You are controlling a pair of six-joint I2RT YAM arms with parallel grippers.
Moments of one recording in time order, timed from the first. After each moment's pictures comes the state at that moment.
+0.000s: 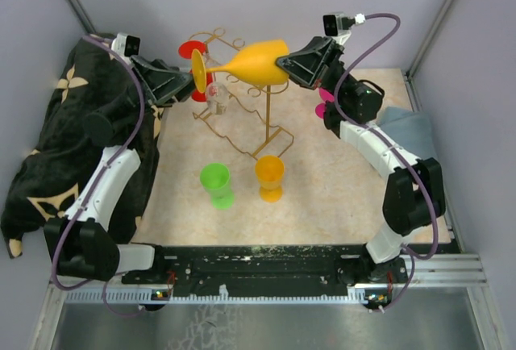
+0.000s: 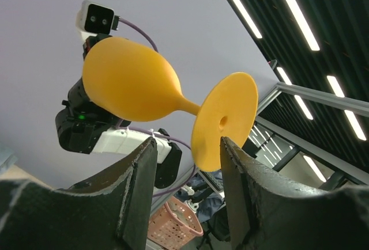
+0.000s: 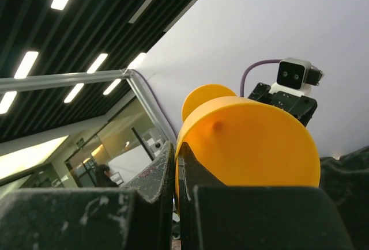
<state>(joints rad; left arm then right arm) -0.14 1.30 1.10 1.25 0.85 -1.91 0.40 1.63 1.36 1.49 -0.71 1.85</state>
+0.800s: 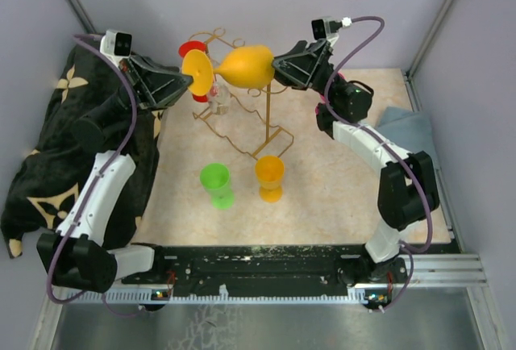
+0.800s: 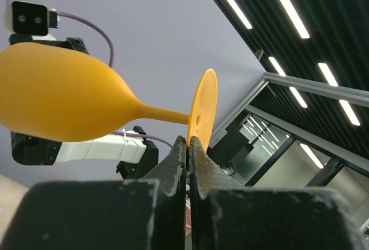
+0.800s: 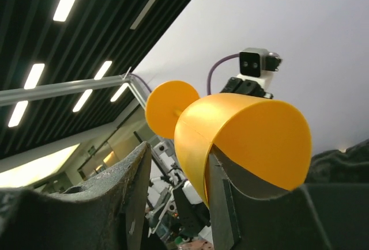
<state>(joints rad) -0.15 1.23 1.13 1.20 0.84 -1.93 0.43 1.67 1.35 1.50 -0.69 1.86</state>
